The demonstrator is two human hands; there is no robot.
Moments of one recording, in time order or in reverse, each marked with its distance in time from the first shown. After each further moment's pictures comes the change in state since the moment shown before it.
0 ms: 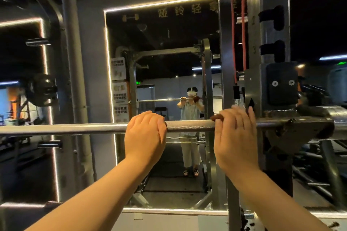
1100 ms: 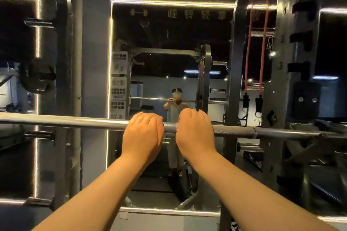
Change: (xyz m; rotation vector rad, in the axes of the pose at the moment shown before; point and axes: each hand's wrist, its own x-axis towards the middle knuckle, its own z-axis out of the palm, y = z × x) left_hand -0.016 -0.111 -0.013 -0.013 -0.010 0.048; right_hand 0.032 -0.176 0.064 -0.124 -0.288 -0.067
